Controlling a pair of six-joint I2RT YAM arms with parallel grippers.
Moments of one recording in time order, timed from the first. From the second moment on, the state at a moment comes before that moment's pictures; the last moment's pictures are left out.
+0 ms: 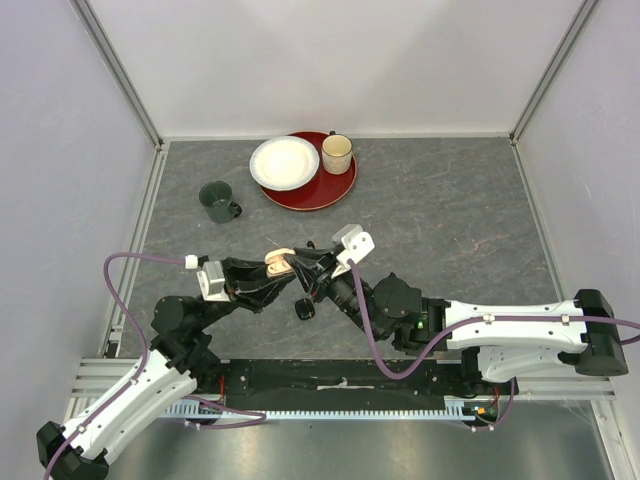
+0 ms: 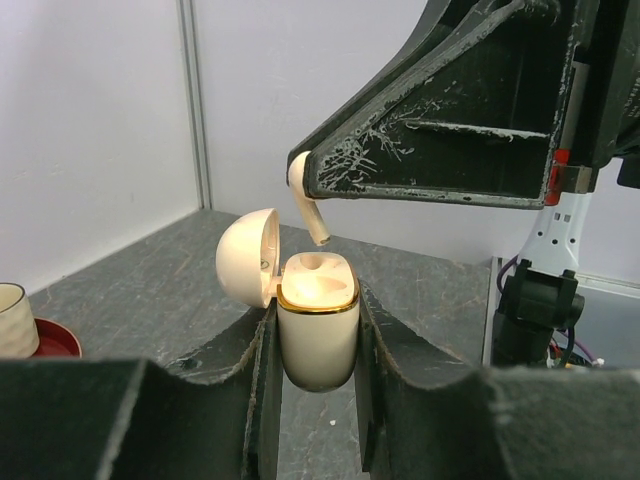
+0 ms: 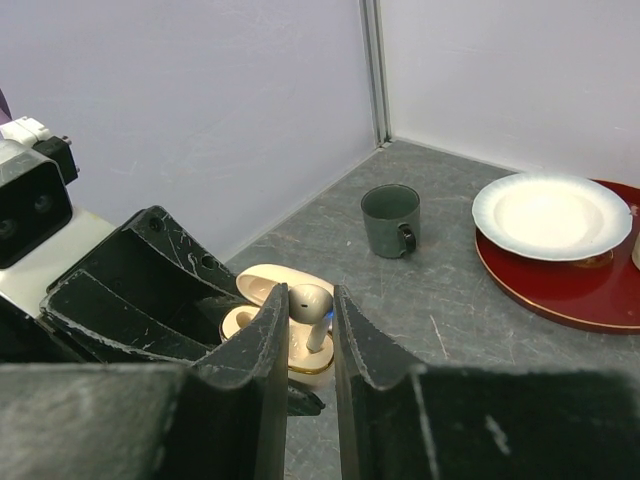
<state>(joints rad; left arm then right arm) -0.67 0.38 0.25 0.60 0.43 -0.22 1.45 1.21 0.96 0.46 0.66 0.08</state>
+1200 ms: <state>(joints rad) -0.67 0.37 0.25 0.61 0.45 -0.24 1.45 1.23 0.96 0.45 0.65 0.10</state>
